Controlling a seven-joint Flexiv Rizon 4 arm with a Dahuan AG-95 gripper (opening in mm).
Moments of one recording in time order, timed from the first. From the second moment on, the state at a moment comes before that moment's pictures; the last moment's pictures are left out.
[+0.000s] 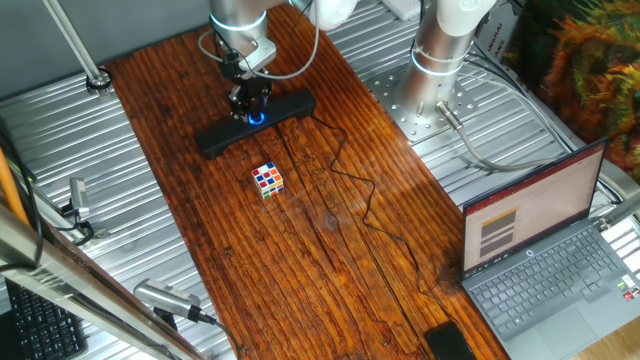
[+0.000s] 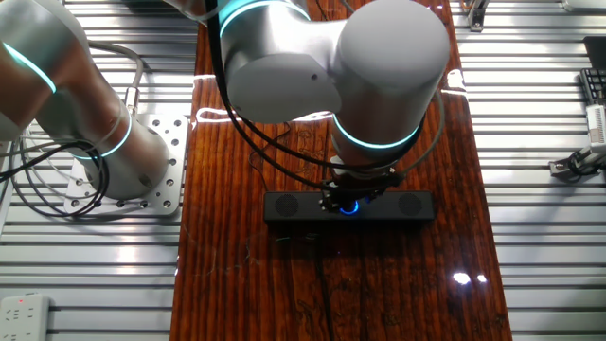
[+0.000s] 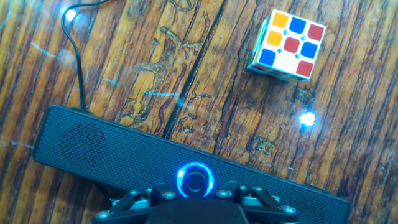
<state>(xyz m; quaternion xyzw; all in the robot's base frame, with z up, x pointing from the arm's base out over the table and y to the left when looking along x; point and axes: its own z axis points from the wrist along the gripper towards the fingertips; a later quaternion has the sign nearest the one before) 0.445 -0.111 0.080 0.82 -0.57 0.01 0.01</state>
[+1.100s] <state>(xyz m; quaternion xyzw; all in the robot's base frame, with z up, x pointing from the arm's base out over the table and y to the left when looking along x) 0.441 -0.106 0.077 0.81 -0.59 0.02 0.02</state>
